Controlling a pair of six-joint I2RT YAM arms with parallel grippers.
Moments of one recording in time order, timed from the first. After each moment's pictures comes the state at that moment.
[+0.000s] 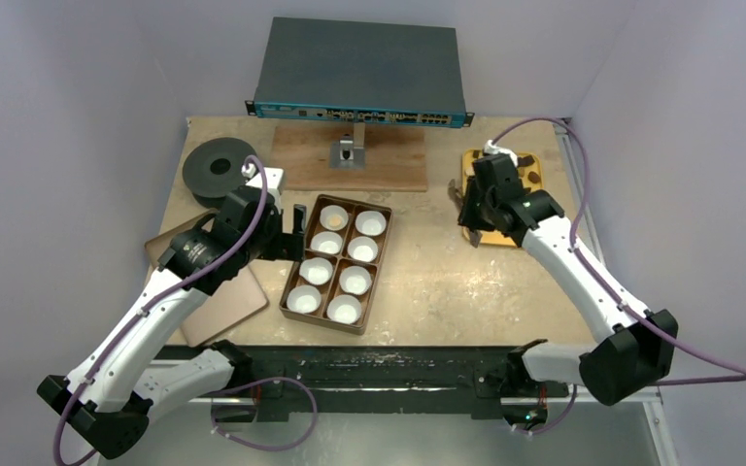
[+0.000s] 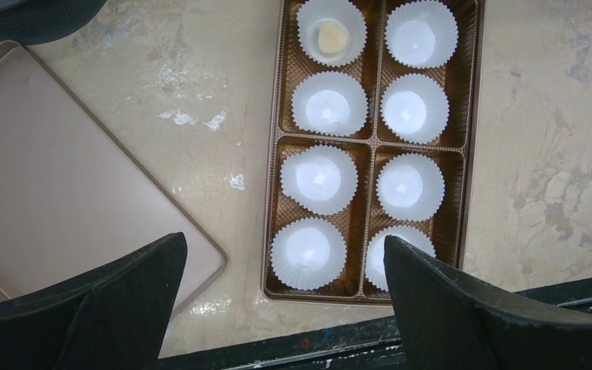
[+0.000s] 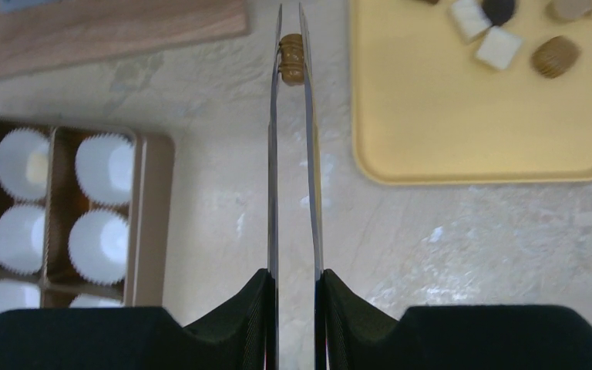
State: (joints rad) left arm -0.58 0.97 1.14 -0.95 -0.27 -0.35; right arm 0.34 1.27 1.18 -0.76 0.21 0.51
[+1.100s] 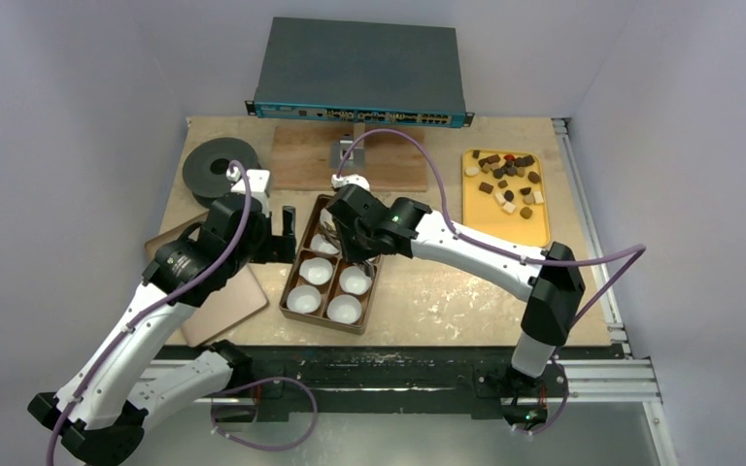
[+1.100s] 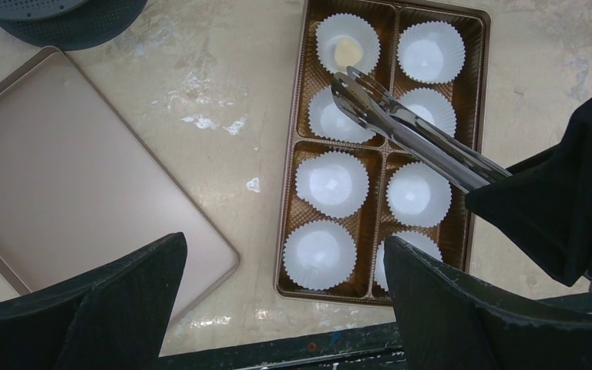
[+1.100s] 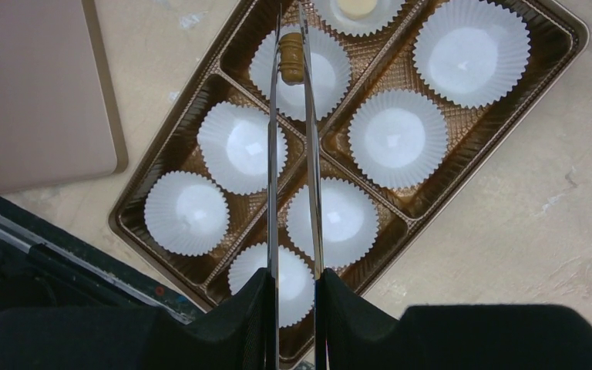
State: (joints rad) left arm -0.58 0.90 1.14 -0.97 -0.32 -0.36; right arm 1.02 1.73 1.59 -0.80 0.22 0.61
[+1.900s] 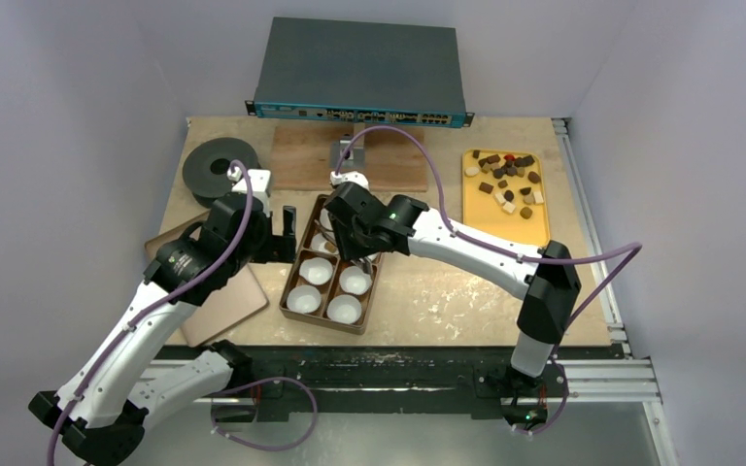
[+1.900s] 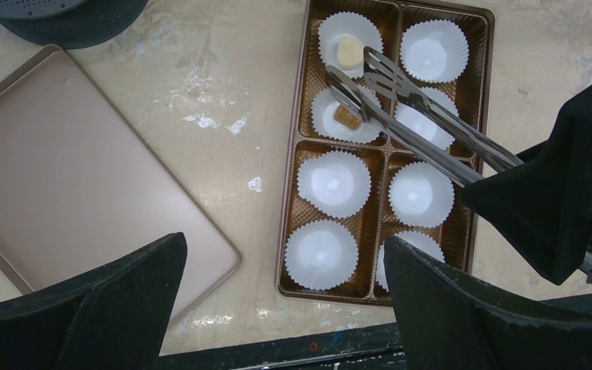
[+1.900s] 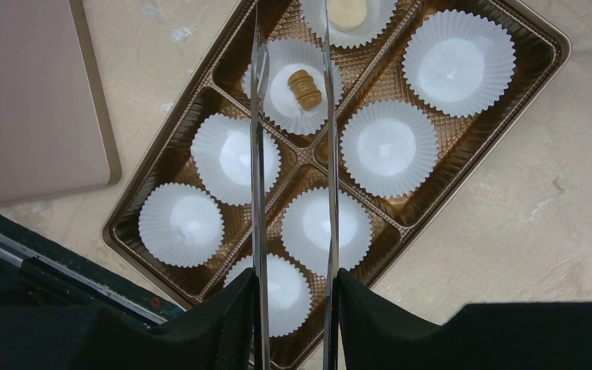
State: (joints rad) left arm -0.58 0.90 1.14 -0.98 -0.33 -0.36; right arm 1.02 1.76 1.62 -0.82 0.24 0.61
